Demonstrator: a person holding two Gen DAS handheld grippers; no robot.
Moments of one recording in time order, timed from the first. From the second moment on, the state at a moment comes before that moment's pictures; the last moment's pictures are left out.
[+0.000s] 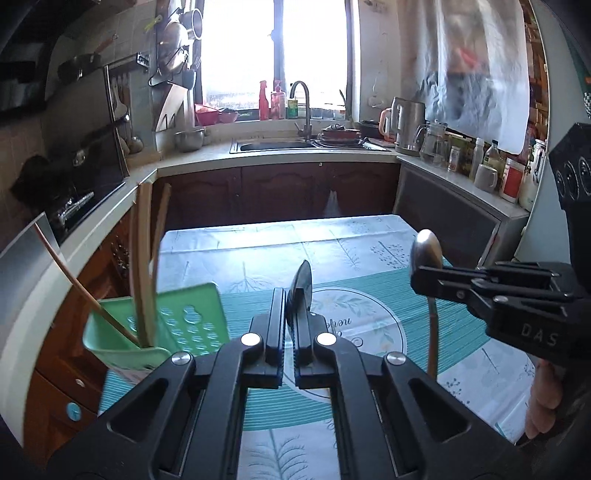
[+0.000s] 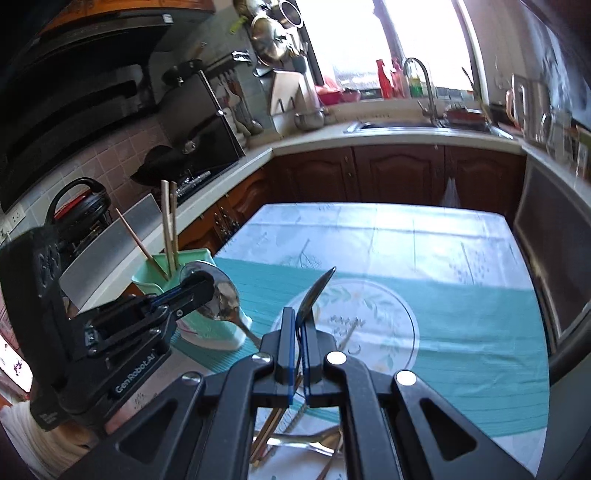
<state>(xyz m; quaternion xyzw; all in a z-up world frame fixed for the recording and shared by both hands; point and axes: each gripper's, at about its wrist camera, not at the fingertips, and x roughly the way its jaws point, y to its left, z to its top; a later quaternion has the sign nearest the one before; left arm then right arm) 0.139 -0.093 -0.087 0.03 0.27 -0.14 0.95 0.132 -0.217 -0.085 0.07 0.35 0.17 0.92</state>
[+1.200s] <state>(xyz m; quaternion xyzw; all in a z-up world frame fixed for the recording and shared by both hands) 0.171 0.056 0.060 0.11 0.26 -0.05 0.96 0.190 -0.066 -0.048 -0.03 0.19 0.22 0.96</state>
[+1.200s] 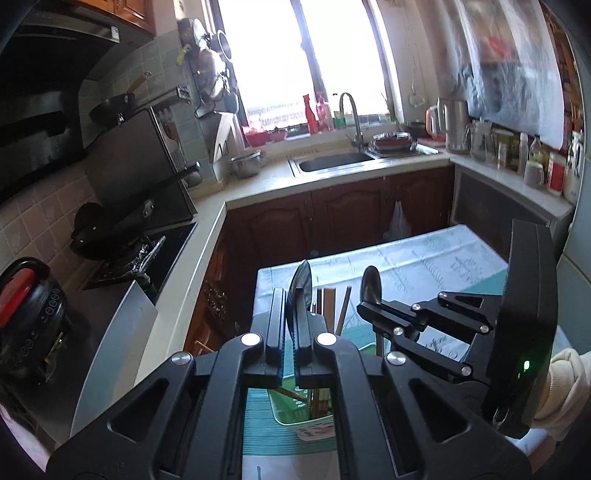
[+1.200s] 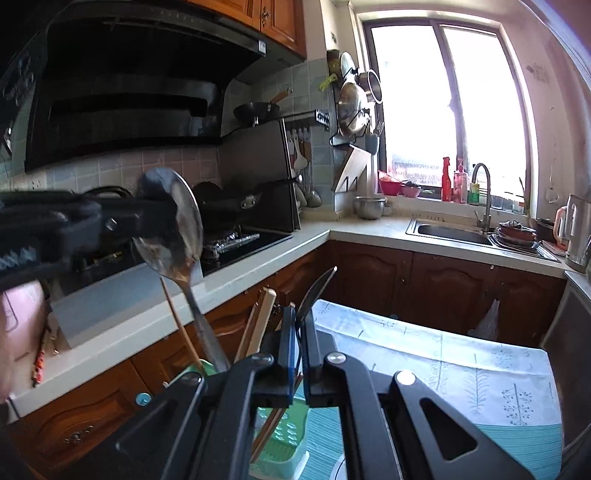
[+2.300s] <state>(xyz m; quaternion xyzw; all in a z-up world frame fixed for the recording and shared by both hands) 0.177 0.030 -0.036 0.09 0.32 -0.09 0.94 0.168 -0.072 -0.114 -0.08 0.29 0.27 0.91</state>
